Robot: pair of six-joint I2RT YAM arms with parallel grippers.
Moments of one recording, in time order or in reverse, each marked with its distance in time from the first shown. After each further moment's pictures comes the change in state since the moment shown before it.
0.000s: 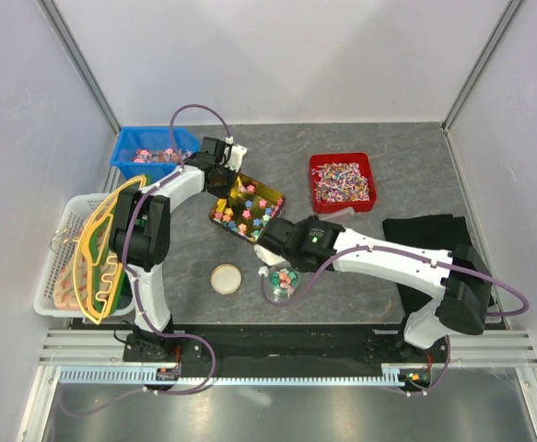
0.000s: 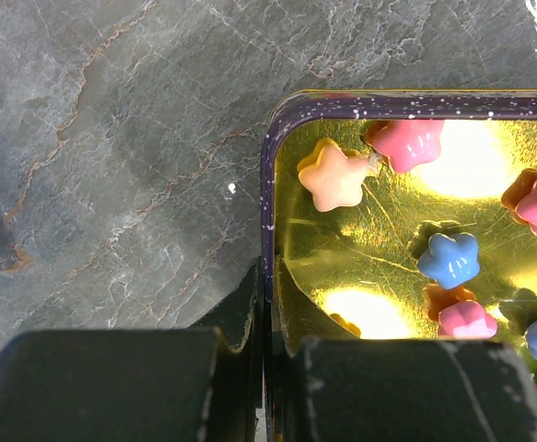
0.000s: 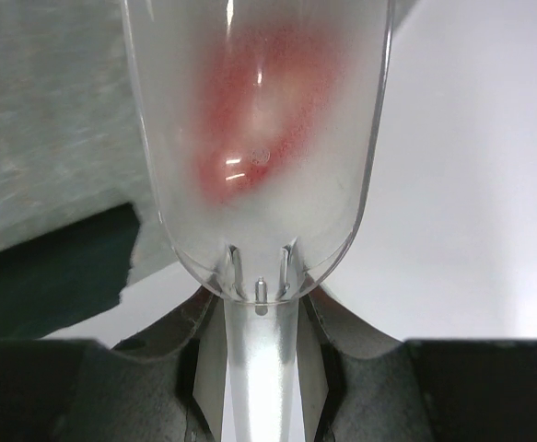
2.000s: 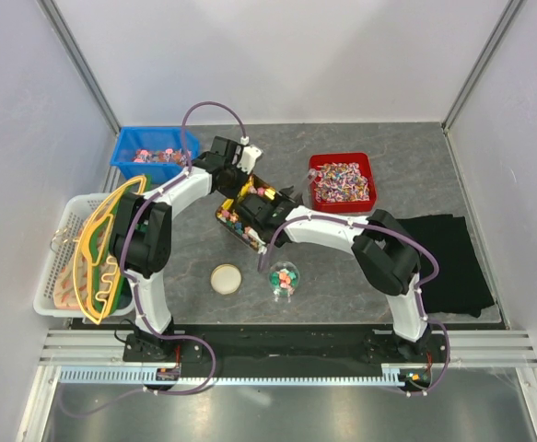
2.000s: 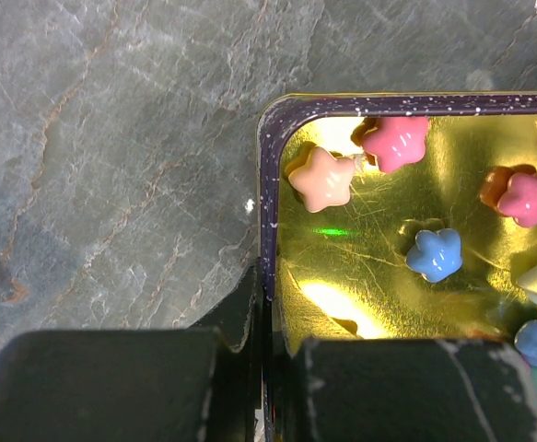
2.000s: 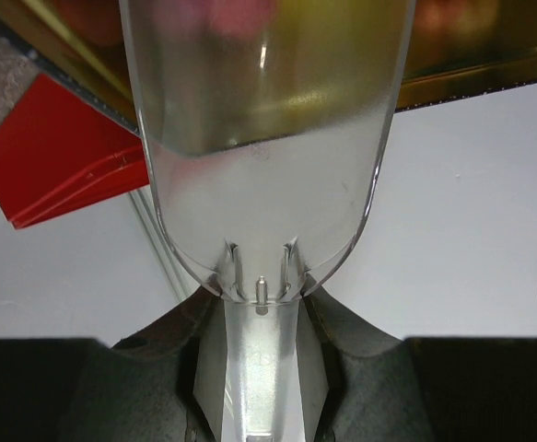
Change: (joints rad) left arm -0.079 -0.053 -0.001 -0.006 0.007 0.066; right arm -0.188 0.469 0.203 0.374 0.167 -0.664
